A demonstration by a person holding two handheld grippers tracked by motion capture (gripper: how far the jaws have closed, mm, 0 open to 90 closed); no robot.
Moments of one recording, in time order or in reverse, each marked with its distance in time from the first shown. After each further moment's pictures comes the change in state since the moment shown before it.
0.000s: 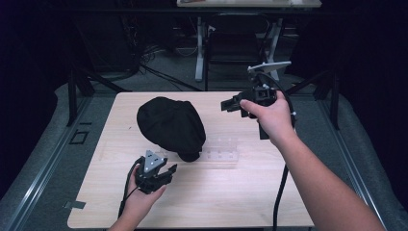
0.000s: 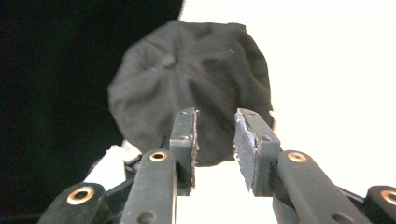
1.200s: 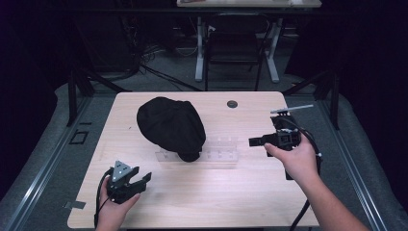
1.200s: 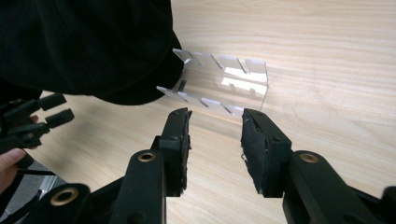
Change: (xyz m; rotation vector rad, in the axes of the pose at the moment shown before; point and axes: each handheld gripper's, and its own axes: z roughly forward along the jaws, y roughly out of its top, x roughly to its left) left arm 0.054 -0.055 -0.026 0.016 0.072 -0.115; right arm -0.060 -0.094 -0.012 -0.010 -0.250 -0.064
